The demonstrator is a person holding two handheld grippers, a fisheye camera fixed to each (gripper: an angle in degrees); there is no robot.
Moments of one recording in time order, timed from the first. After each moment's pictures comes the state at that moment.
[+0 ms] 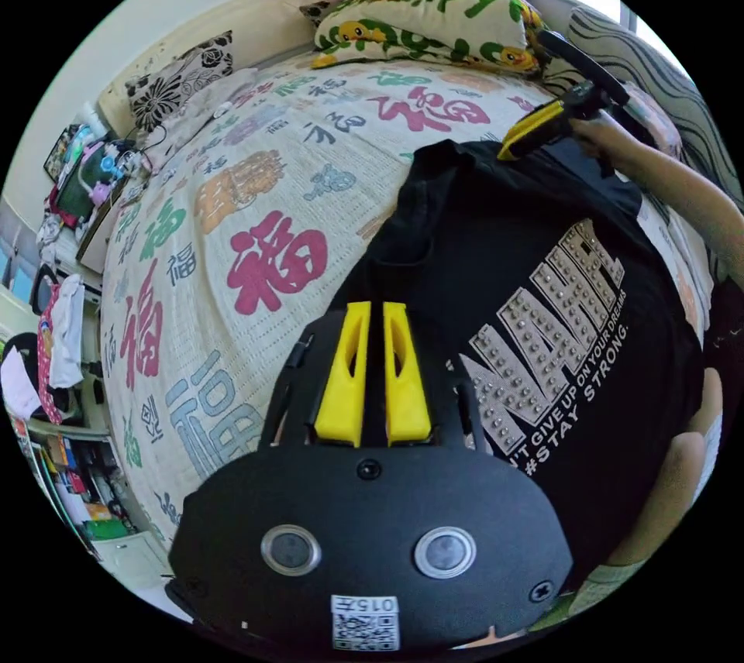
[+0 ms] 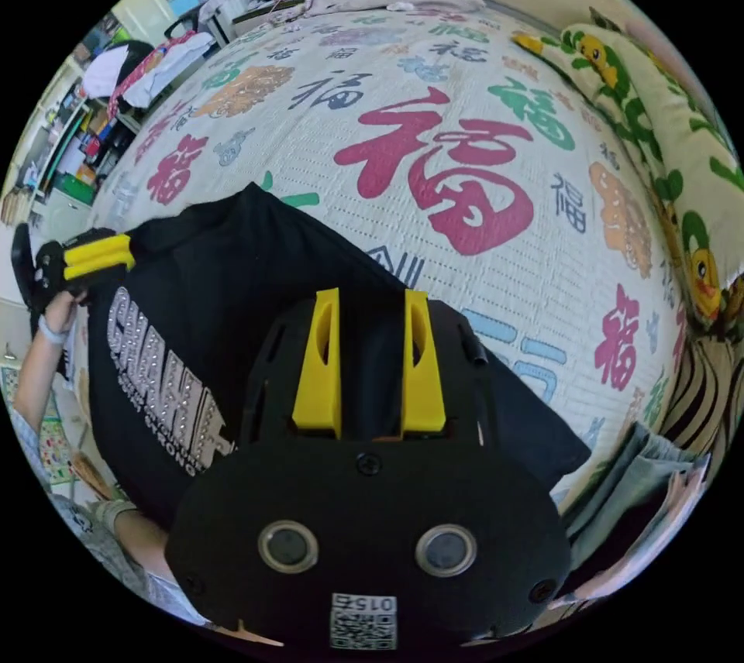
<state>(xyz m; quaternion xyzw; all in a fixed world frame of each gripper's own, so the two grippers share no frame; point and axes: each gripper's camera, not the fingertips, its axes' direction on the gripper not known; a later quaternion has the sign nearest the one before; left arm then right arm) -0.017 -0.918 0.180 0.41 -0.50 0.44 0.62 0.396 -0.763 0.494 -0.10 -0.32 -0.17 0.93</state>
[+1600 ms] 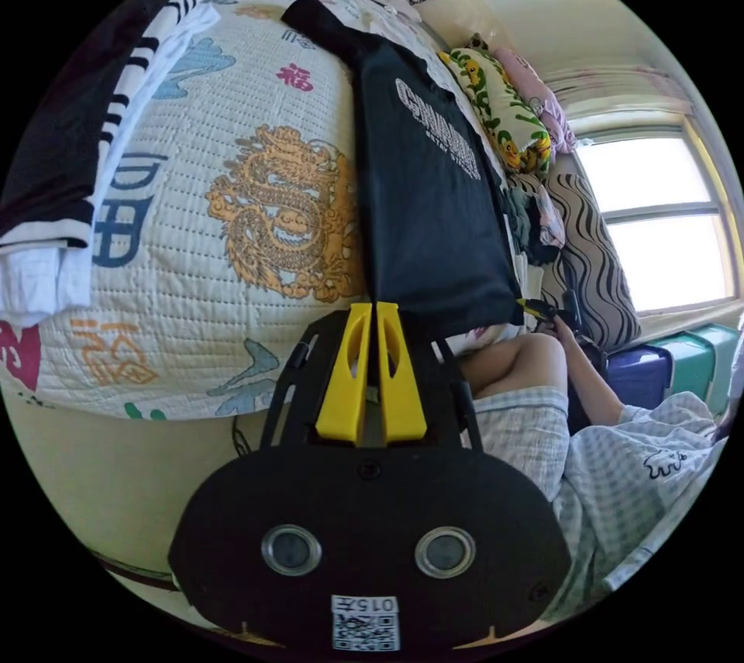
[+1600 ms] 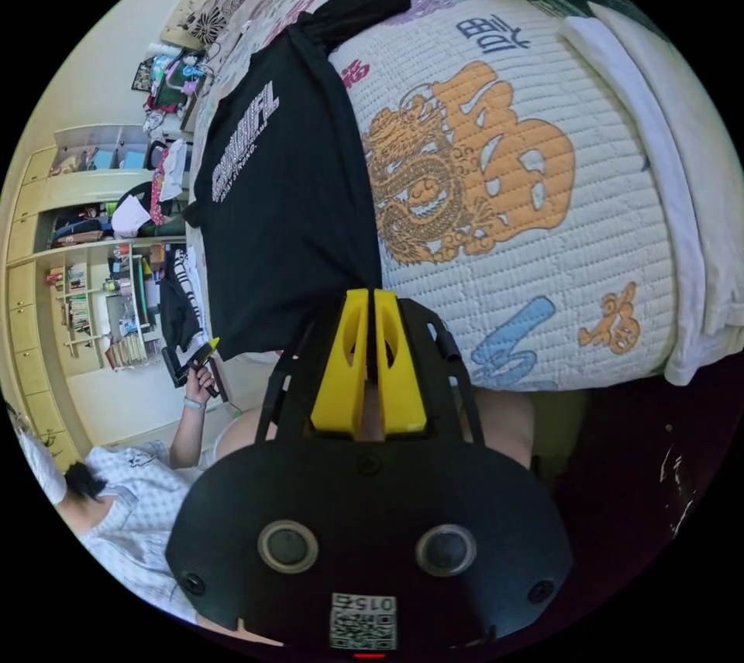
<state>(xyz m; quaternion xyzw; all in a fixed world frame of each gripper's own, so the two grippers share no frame) -0.414 -0.516 0.138 0.41 -0.13 0.28 0.86 0.760 -0.315 0.178 -0.27 -0.50 0.17 0.81</state>
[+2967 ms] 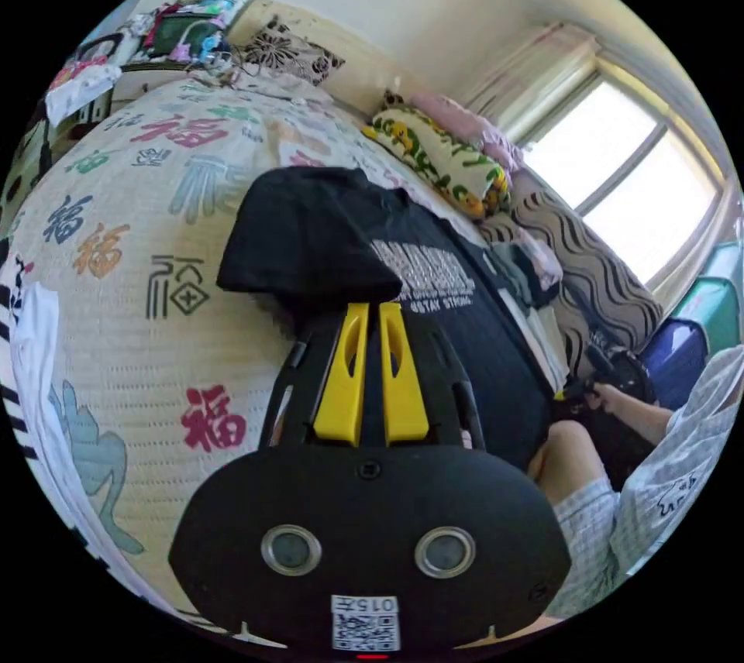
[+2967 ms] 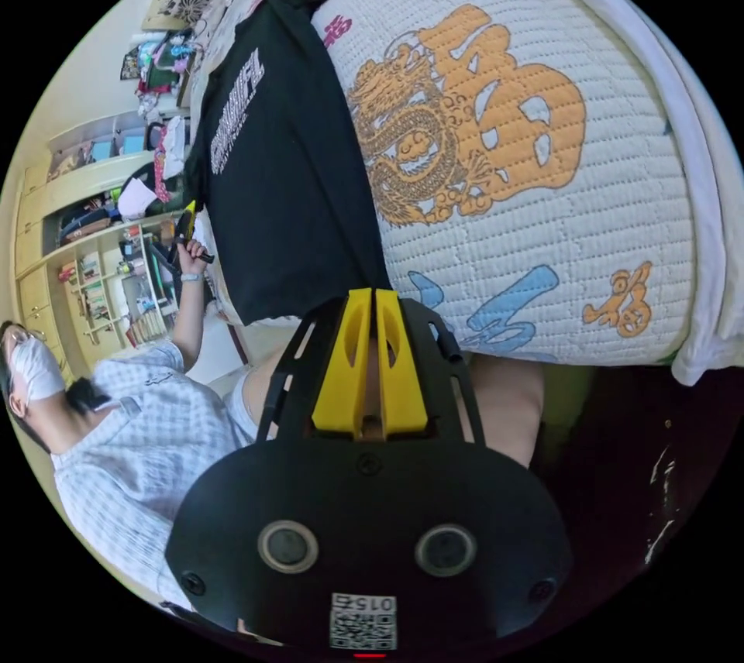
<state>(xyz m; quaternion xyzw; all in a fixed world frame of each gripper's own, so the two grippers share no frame) -0.211 -0.546 0.057 0.49 -0.17 0.54 0.67 0.785 -0.279 0.041 -0.45 -0.40 0.18 0.78</state>
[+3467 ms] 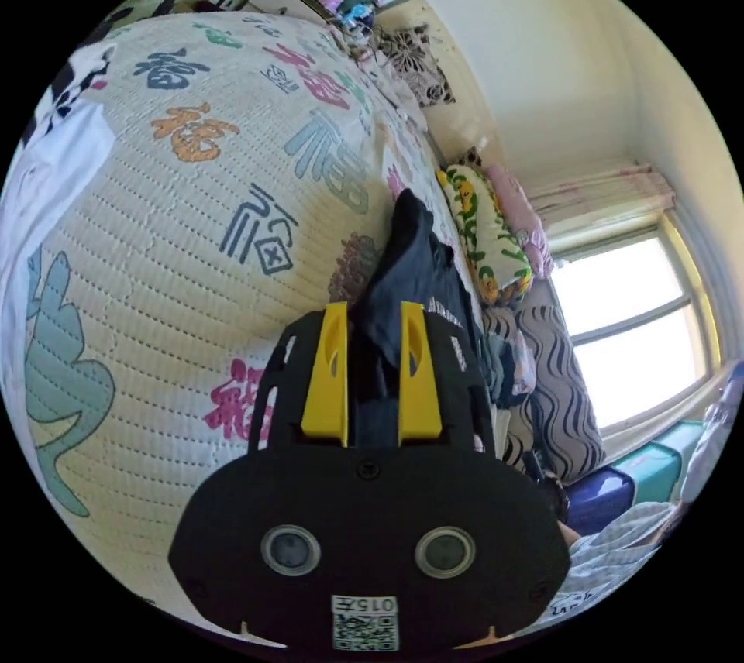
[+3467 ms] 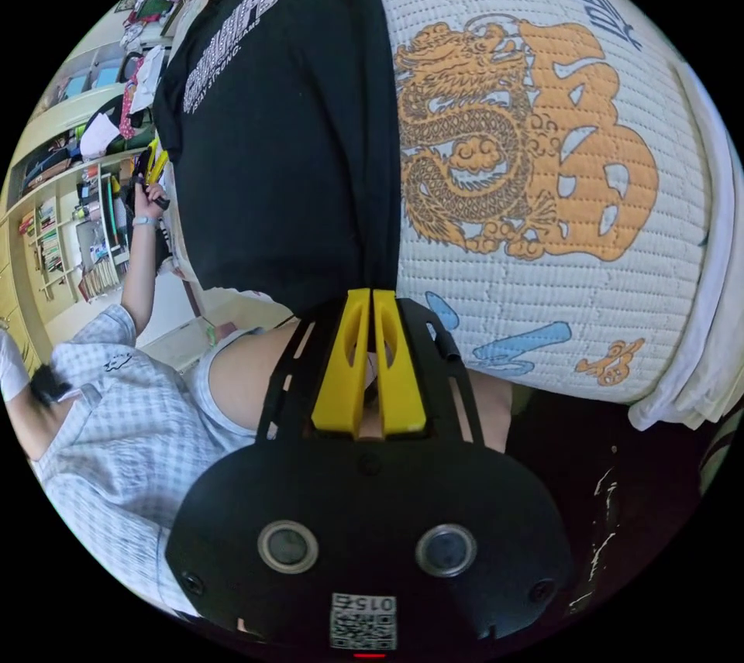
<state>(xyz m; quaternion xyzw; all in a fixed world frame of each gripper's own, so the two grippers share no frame) -0.258 -0.677 0.001 0.52 0.01 0.39 0.76 0.731 -0.298 0.043 -0.50 -0.36 0.06 0.78</state>
